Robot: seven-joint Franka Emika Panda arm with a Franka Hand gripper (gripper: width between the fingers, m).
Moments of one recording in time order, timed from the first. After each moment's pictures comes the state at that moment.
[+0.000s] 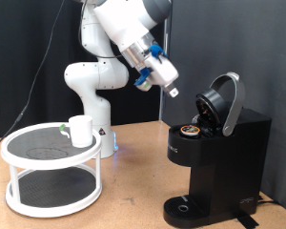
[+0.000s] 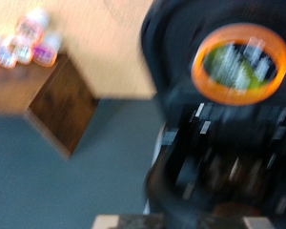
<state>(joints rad) -0.11 -0.29 0.08 -2.32 0.91 2.24 1.97</state>
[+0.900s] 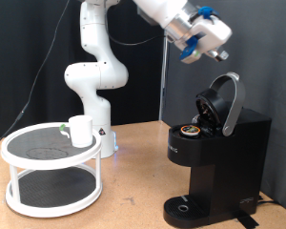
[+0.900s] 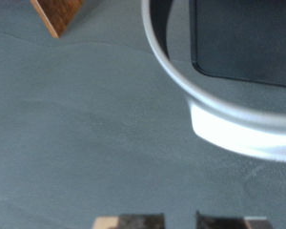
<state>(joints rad) -0.04 -0.26 0.22 -2.16 0.99 2.24 2.08</state>
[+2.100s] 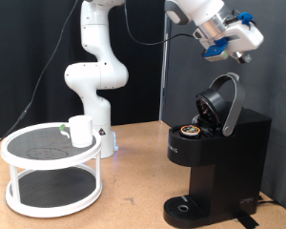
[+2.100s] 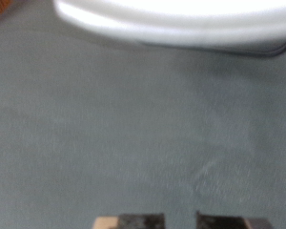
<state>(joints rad) -0.05 -0.23 0.36 -2.12 0.86 2.23 2.24</state>
